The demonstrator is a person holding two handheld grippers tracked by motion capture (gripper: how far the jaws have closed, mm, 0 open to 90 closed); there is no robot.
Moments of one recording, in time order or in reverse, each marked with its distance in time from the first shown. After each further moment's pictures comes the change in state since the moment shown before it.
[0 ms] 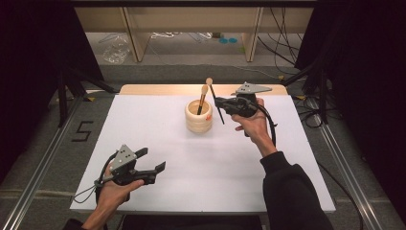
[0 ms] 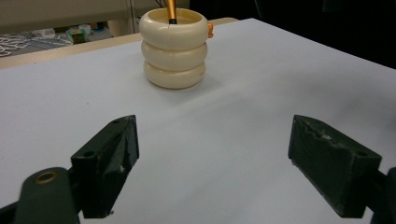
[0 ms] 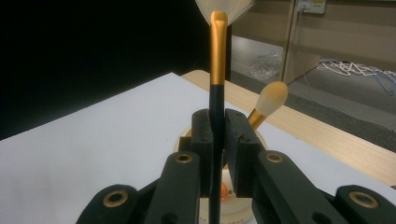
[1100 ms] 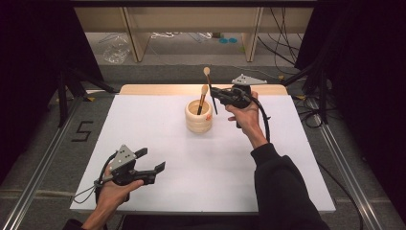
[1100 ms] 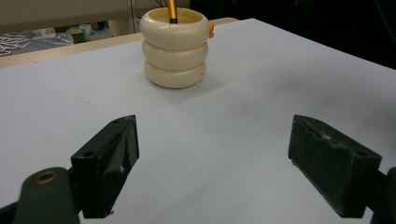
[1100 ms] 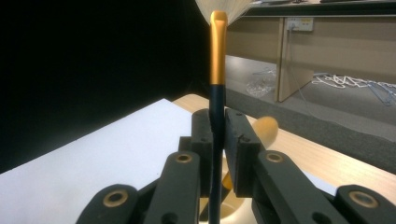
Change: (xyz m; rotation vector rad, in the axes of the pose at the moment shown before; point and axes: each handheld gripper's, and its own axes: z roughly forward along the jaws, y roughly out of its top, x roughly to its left) left arm 0.001 -0.001 0.000 -0.001 -0.005 -0.004; right arm -0.013 0.013 0.027 -0.084 -0.017 0.040
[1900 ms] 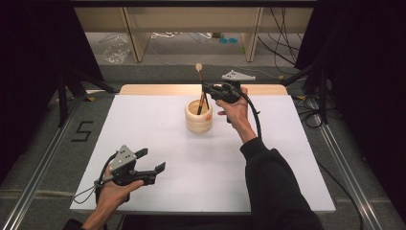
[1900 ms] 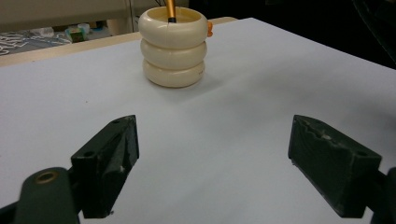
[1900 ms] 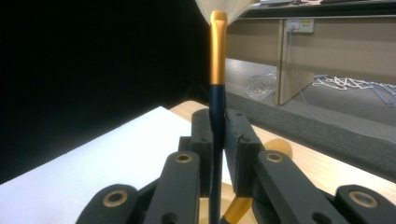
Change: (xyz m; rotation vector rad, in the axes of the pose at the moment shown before) left arm -0.001 0.000 0.000 0.003 0.001 0.004; right arm -0.003 0.003 0.036 -0.015 -0.002 0.019
